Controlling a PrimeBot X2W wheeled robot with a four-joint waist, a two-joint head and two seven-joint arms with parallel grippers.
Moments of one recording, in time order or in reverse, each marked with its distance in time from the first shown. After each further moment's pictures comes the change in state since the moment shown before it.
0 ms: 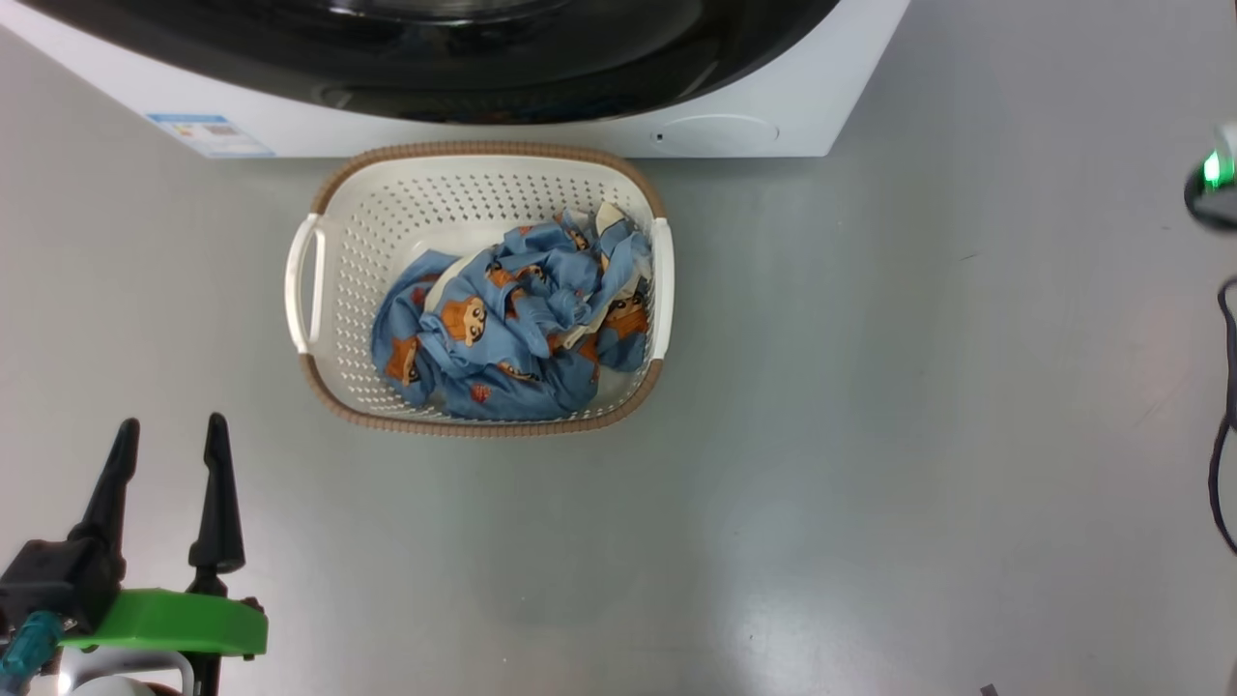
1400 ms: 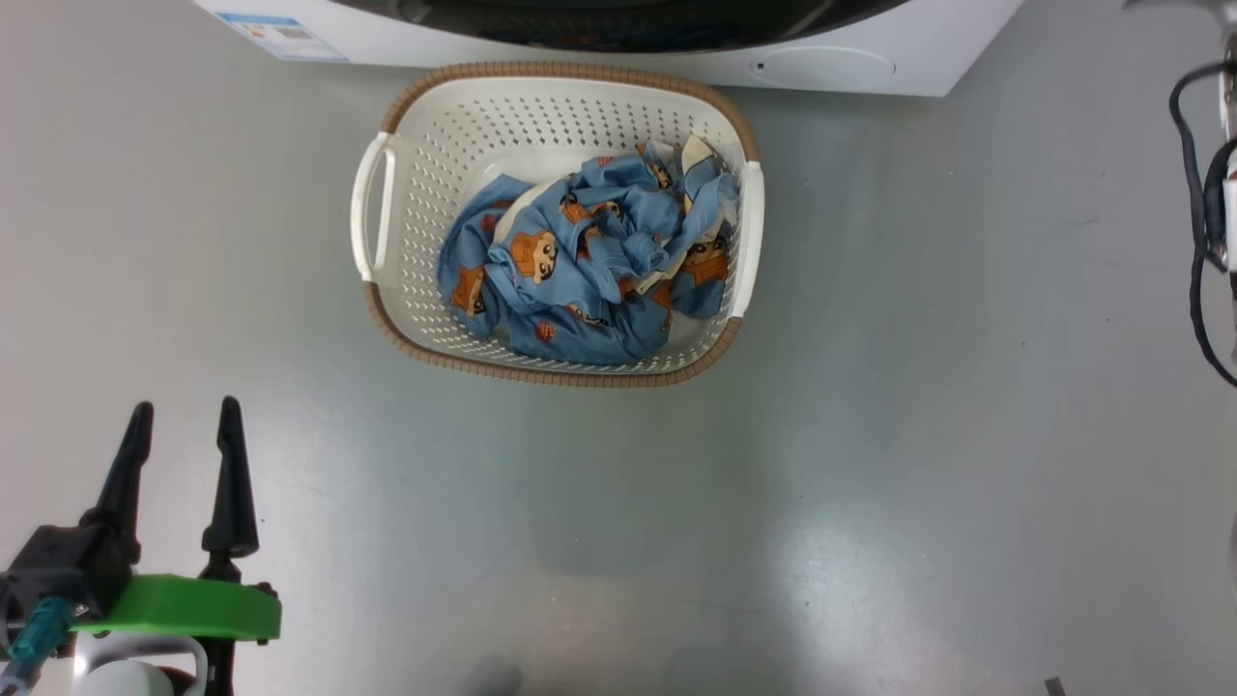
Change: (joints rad) left arm -0.023 -0.016 -0.011 -0.001 -0.008 0.000 0.000; right arm -0.329 0.006 0.262 0.066 -0.034 0.000 0.099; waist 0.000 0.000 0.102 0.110
